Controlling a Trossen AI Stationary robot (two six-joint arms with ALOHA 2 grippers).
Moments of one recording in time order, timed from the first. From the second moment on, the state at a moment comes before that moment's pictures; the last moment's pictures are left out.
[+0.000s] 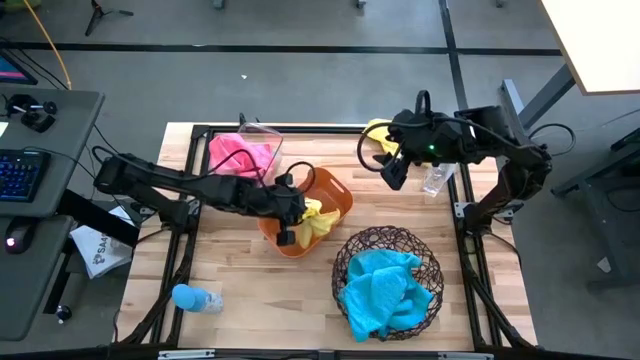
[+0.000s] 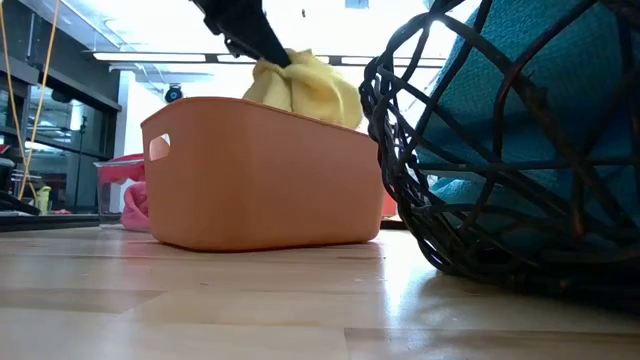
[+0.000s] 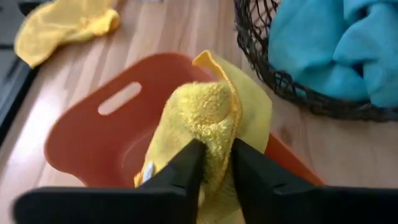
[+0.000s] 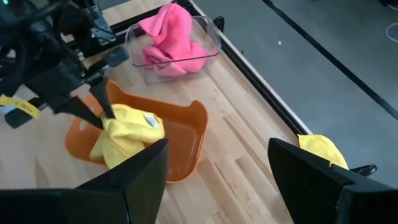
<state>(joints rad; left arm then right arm) -0.14 1.43 1.15 -0.50 -0.26 -0.07 0.05 1.63 2.32 -1.54 0.43 0.43</state>
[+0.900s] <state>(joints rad) -0.09 1.08 0.97 0.04 -0.13 -0.18 -0.44 1.94 2.33 -1.57 0.32 0.43</state>
